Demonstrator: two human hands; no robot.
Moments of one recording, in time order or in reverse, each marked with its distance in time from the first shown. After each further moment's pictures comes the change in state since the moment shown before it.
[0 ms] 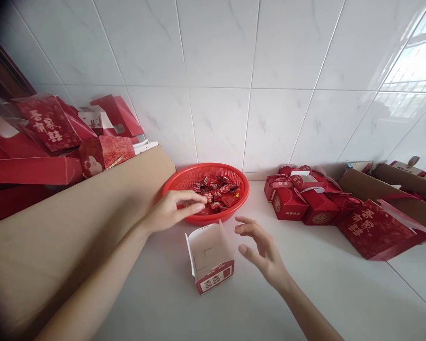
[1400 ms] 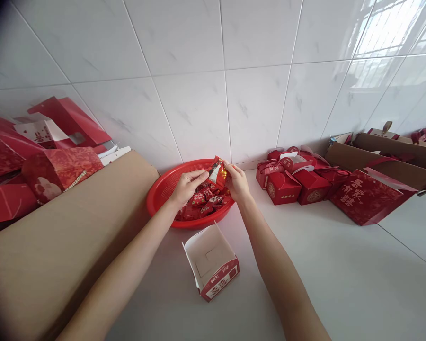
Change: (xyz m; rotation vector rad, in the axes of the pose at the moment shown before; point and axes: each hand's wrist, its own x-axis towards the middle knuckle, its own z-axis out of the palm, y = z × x) left_hand 0.095 -0.052 0.034 -0.449 0.071 0.042; right_hand 0.174 0.031 0.020 0.680 0.500 0.116
